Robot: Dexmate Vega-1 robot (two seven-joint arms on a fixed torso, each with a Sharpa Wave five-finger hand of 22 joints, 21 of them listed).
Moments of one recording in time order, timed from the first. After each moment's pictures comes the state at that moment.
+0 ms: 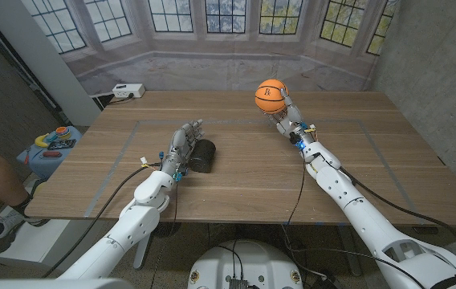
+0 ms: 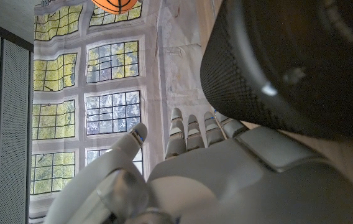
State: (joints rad) left arm 1.08 0.48 0.34 -1.51 -0.68 -0.33 -0.01; left_hand 0.27 0.19 0.74 0.07 0.18 0.31 0.09 0.20 0.21 0.14 0.07 0.21 0.20 0.10 0.10 0.18 0.17 0.19 0.06 0.20 0.17; right arm -0.84 -0.26 -0.30 -1.33 1.02 0.14 0.33; right_hand 0.94 -0.04 0.10 -0.05 0.18 0.36 0.14 0.24 0.22 0.30 0.13 0.57 0.35 0.61 0.01 0.20 0.47 0.75 0.02 0.50 0.18
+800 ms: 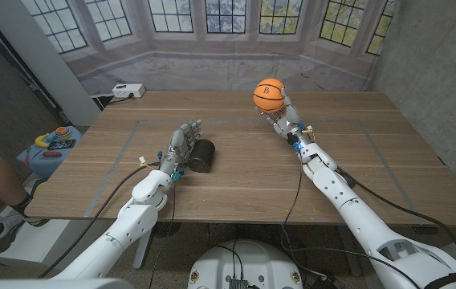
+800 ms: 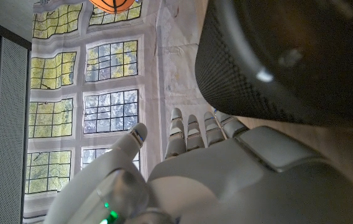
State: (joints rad) left arm 1.06 0.48 0.34 -1.47 -0.70 -0.33 -0.05; left_hand 0.27 0.19 0.74 0.07 0.18 0.31 0.09 0.20 0.21 0.14 0.07 0.21 0.20 0.10 0.10 0.18 0.17 0.19 0.06 0.20 0.17; right arm -0.83 -0.23 -0.30 -1.30 1.05 0.14 0.38; right_hand 0.91 -0.05 0.09 -0.04 0.18 0.33 0.14 0.22 0.22 0.27 0.15 0.54 0.35 0.56 0.04 0.20 0.46 0.73 0.05 0.48 0.18
